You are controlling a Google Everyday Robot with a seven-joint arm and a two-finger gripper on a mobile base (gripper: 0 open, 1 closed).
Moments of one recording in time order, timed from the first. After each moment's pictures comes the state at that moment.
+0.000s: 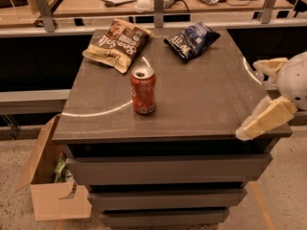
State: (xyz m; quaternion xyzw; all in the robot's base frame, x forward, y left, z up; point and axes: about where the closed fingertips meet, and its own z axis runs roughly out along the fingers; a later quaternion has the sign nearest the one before) arm 0.463 -0.204 0.930 -0.53 0.77 0.08 0.35
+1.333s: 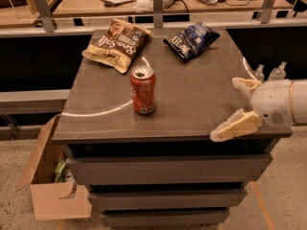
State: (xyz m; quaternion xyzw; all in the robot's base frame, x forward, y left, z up) arm 0.497 -0.174 0.872 -0.47 0.74 0.19 0.44
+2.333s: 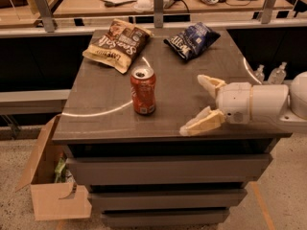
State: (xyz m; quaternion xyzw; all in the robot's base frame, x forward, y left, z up) arm 0.530 -0.099 0.859 -0.49 0.65 0.28 0.51
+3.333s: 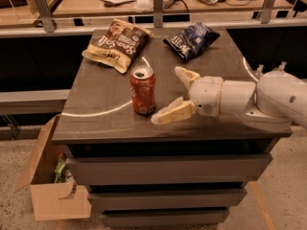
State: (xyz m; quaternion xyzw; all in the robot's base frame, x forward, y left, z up) arm 0.553 -0.033 0.875 -0.46 0.63 0.31 0.55
